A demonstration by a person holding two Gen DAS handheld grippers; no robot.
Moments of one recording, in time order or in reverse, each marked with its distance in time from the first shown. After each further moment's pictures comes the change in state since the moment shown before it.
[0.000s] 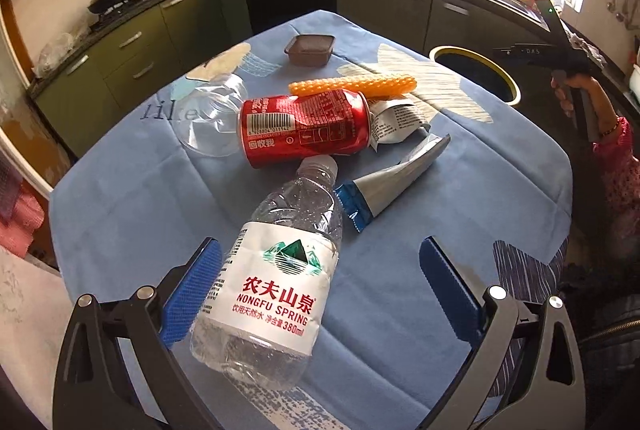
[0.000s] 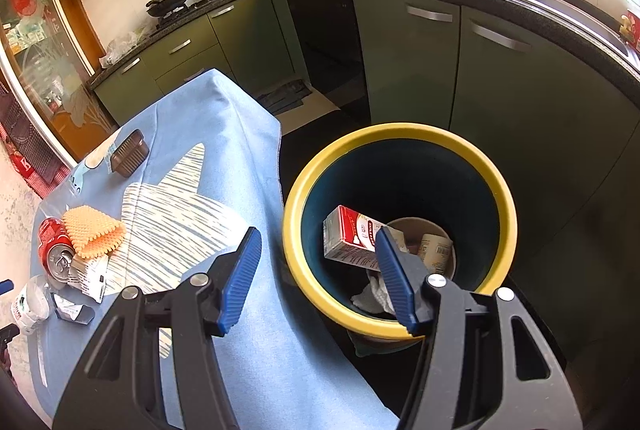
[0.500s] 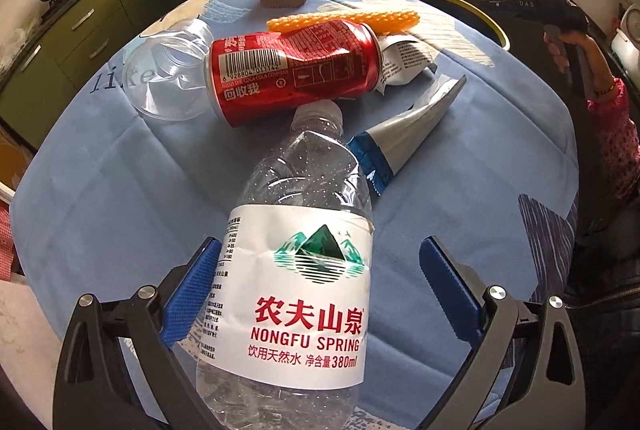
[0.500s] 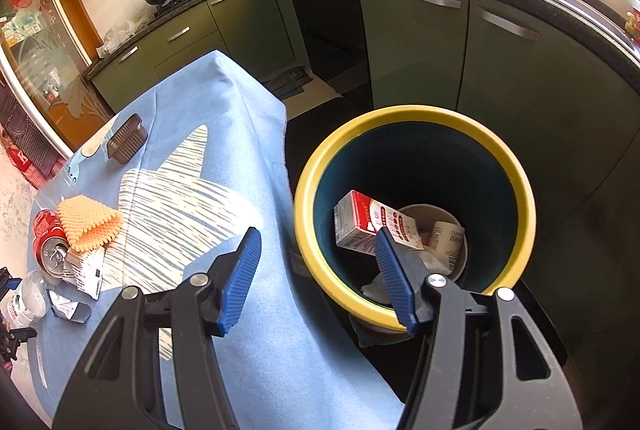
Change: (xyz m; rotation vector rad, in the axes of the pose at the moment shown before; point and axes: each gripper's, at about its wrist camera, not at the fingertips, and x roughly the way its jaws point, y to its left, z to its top) left arm 0.050 0.015 -0.003 0.093 0.174 -0.093; right arm 0.019 0.014 -0.005 -0.005 0.047 -0.002
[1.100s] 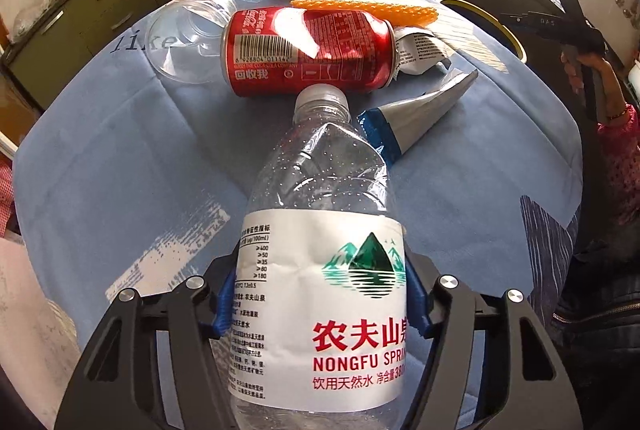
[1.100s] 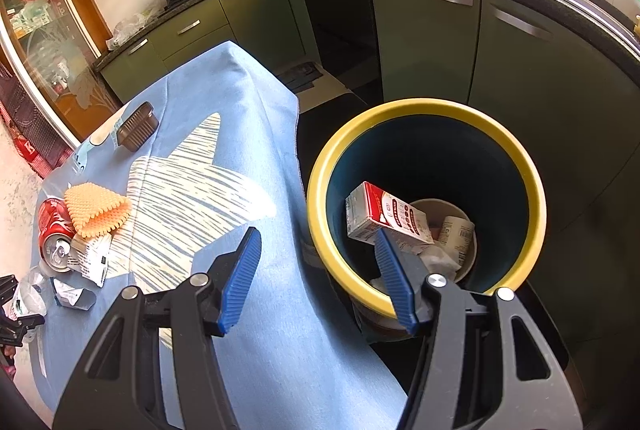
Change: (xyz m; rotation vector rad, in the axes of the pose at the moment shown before) left arm -0.007 -0.002 -0.020 -0.127 0.002 0.024; right arm 0.001 0.004 -0.007 -0.018 0.013 0.031
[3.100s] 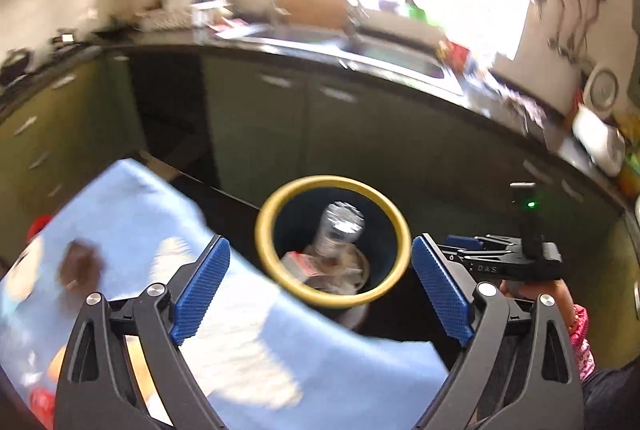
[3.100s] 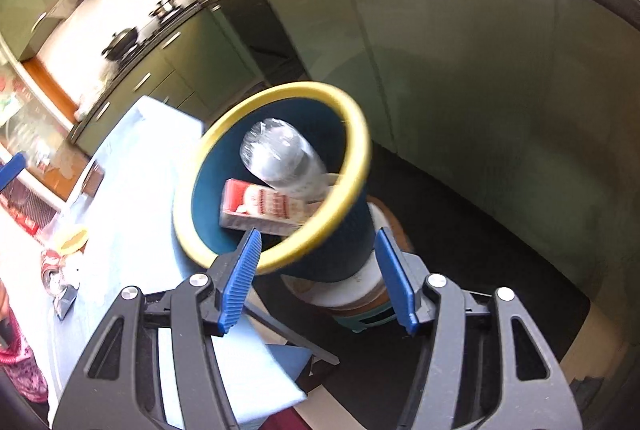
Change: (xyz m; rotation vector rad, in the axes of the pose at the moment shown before) left arm -0.010 -0.245 0.253 0.117 -0.421 -0.181; right arm -0.046 -0.157 -0.049 0.247 -0.045 0.005
